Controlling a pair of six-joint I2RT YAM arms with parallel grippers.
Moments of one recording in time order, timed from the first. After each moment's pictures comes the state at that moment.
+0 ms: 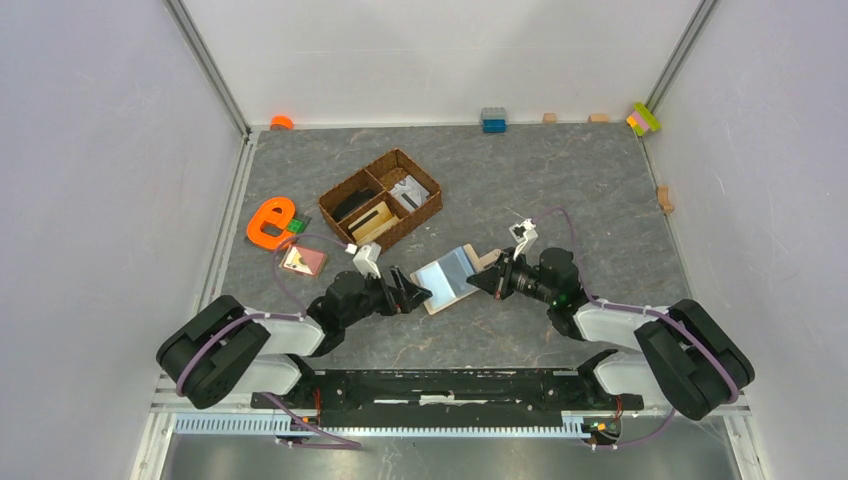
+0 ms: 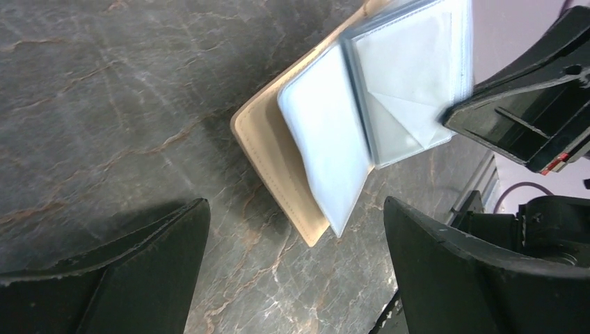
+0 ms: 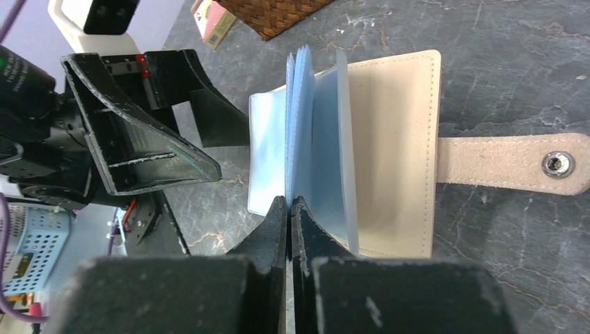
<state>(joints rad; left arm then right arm) -0.70 1.30 0.14 0.78 0.13 -0.81 0.52 1.28 0.24 0.75 -0.48 0.59</state>
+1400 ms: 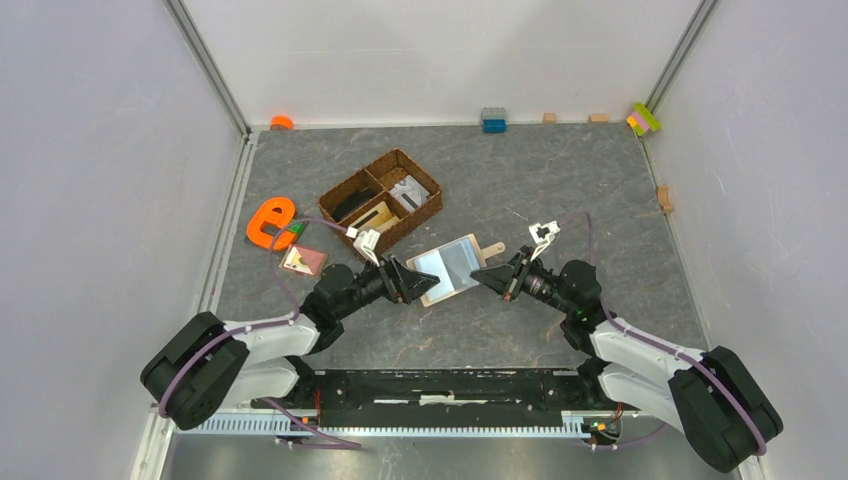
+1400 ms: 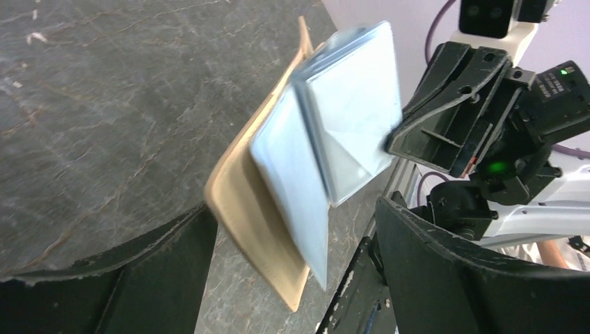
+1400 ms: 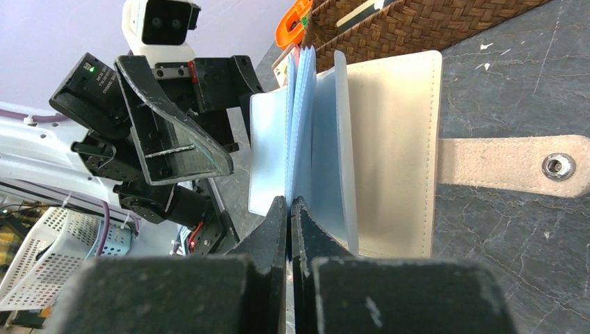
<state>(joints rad) -0.69 1.17 0.19 0.88 0.26 -0.79 0.52 1.01 0.17 0.82 -0.50 0.74</state>
